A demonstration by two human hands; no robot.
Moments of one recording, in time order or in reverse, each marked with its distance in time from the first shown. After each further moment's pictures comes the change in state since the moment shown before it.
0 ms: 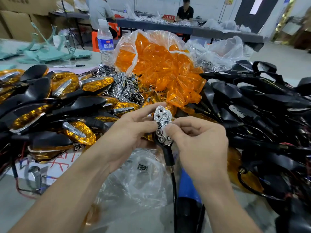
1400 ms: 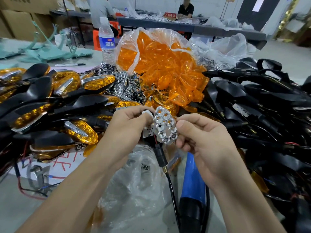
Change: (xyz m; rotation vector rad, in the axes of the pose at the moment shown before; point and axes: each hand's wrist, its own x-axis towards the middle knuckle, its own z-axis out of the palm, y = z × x) left_hand 0.004 -0.002 0.003 0.248 0.420 0.047; right_hand 0.015 0.005 -0.014 0.484 -0.296 0.256
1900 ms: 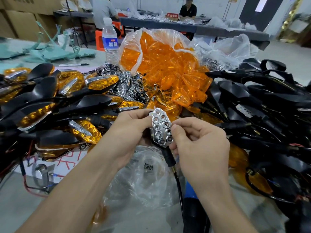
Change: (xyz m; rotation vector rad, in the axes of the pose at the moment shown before) left_hand -0.001 0.004 -0.005 -0.182 -0.149 -0.141; right_hand -0.010 0.019 0.025 -0.488 0.270 -0.312
